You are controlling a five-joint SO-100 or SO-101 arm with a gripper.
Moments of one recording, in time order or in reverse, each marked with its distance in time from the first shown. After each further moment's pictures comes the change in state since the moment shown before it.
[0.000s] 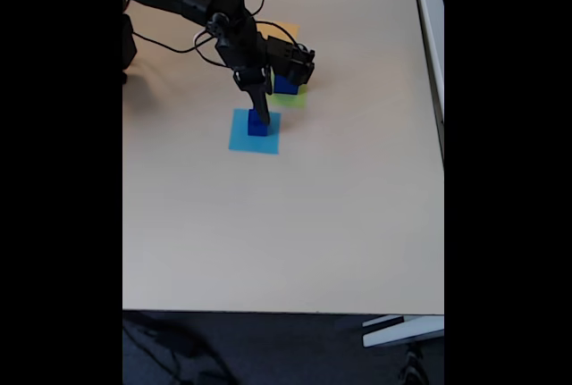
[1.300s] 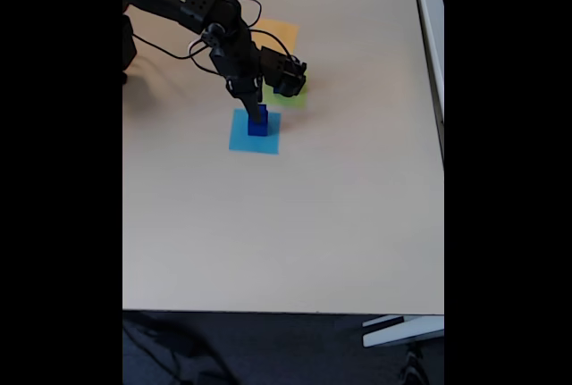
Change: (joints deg) arm 2.3 -0.4 3.7 0.0 -1.2
